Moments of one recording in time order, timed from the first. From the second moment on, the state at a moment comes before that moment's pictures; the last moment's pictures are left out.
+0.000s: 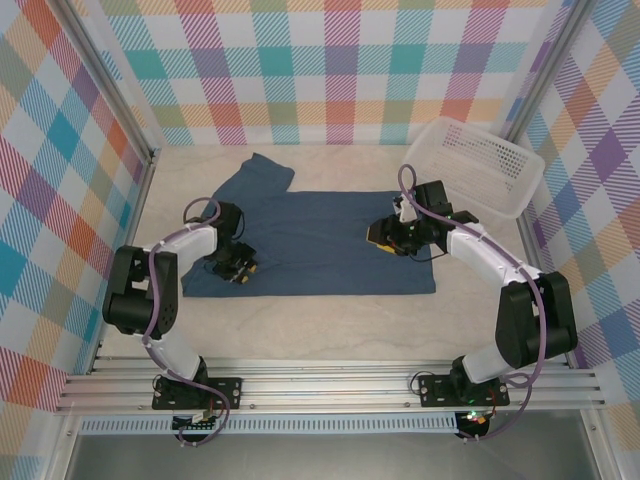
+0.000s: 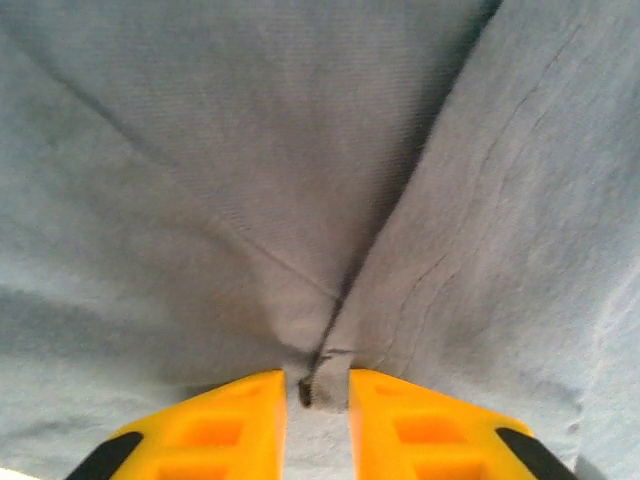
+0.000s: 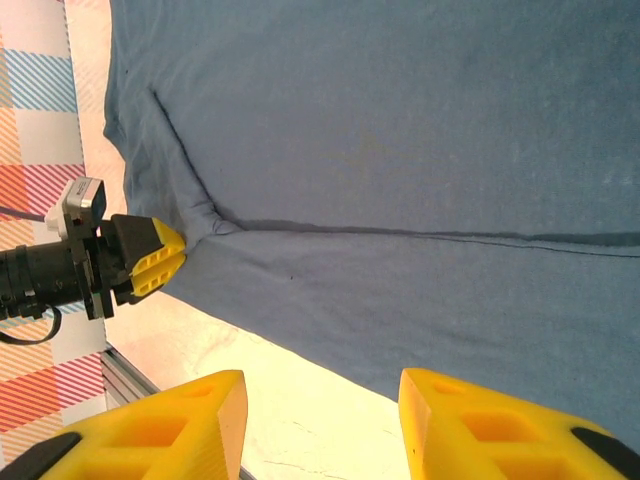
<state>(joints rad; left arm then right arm) -0.18 1.71 1.01 -0.71 0.18 -1.09 0.29 1.49 1.03 -0.51 -0.61 0.58</state>
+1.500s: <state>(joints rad) -0.44 2.20 1.83 -1.01 -0.03 -0.52 0.29 1.52 1.06 -0.51 -0.64 0.60</state>
